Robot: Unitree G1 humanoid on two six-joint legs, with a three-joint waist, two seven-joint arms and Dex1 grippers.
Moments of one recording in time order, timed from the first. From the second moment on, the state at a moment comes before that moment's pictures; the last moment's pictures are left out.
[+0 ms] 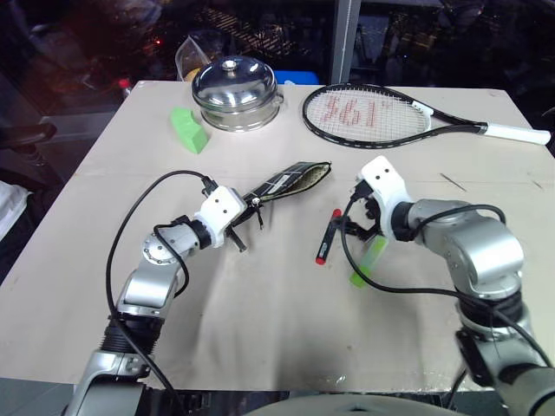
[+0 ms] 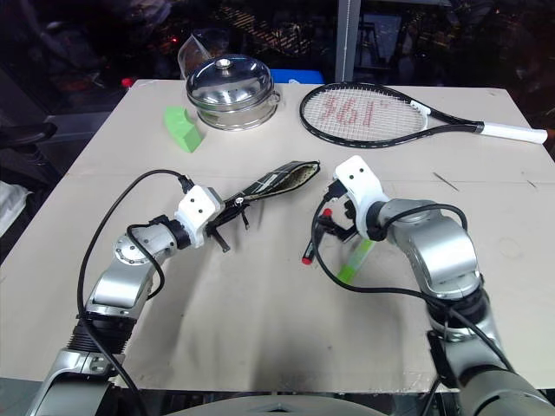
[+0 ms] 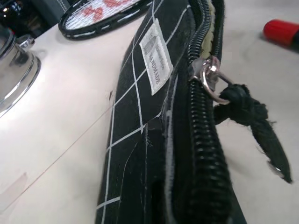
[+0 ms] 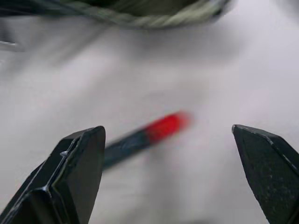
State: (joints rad) left arm -0.28 0.58 -0.03 0.03 -0.08 0.04 -0.71; right arm -0.63 -0.27 0.12 -0.51 0.19 1.58 0.57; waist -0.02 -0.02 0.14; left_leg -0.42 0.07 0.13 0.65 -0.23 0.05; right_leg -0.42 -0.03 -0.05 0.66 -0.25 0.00
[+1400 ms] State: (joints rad) left arm -0.20 0.62 0.00 -0.09 -0.15 0.06 -0.80; right arm -1.07 -0.82 0.59 -0.49 0.69 1.11 0.38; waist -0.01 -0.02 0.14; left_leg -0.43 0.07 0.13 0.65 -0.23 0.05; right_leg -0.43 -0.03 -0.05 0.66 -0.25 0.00
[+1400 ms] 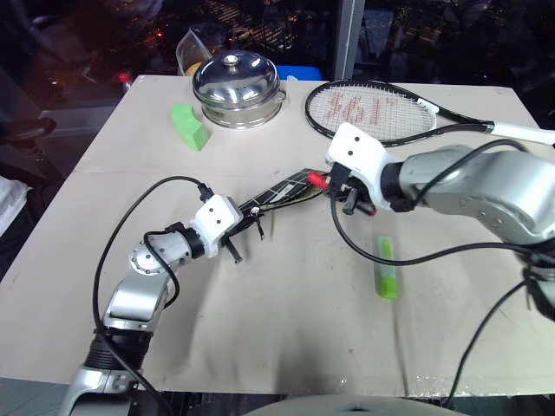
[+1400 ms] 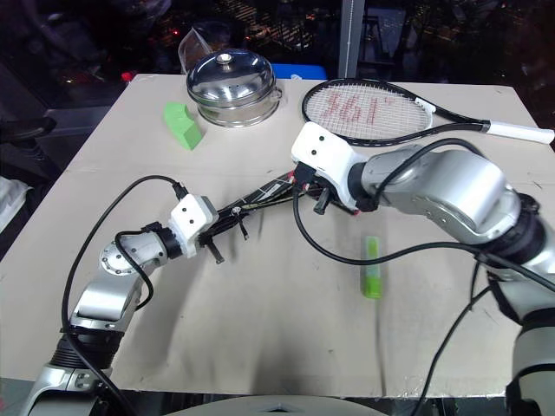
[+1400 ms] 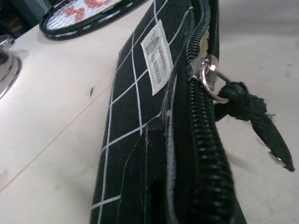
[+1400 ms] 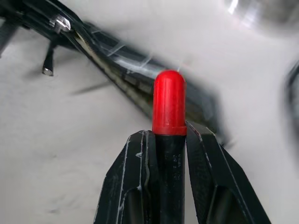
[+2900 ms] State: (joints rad) left arm -0.38 0.47 -0.14 -0.06 -0.12 0.10 -0.83; right arm -0.85 -0.70 0.66 -0.10 -0.35 -0.14 1.05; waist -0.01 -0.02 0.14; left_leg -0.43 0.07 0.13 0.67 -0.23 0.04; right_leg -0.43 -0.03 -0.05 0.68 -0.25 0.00
